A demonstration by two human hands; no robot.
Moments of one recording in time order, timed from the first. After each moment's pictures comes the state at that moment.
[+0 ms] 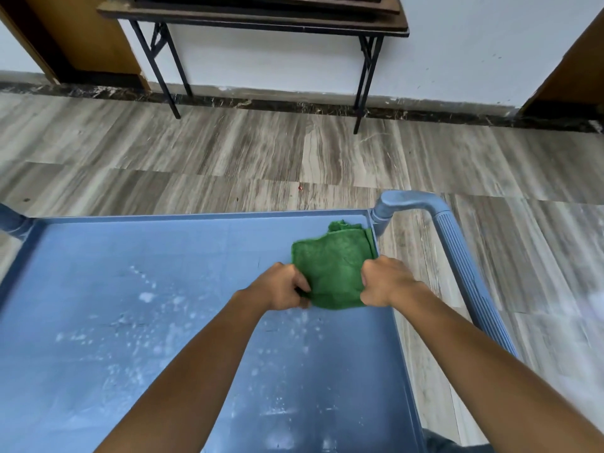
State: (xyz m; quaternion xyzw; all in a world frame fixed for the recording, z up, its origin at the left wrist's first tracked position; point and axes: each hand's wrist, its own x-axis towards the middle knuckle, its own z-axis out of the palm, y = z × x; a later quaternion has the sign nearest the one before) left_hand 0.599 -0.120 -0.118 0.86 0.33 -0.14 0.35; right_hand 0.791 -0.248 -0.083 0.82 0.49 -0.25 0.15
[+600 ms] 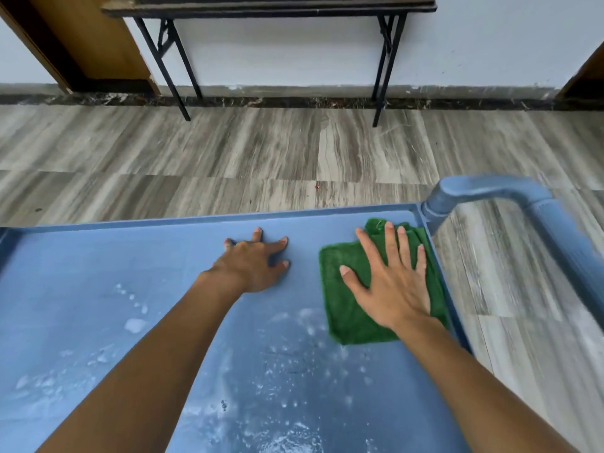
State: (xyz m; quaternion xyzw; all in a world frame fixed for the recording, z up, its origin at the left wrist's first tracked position) left_hand 0.575 -0.011 -0.145 0.86 0.42 -0.23 0.16; right_hand 0.766 -0.192 -0.217 0.88 0.47 -0.03 -0.08
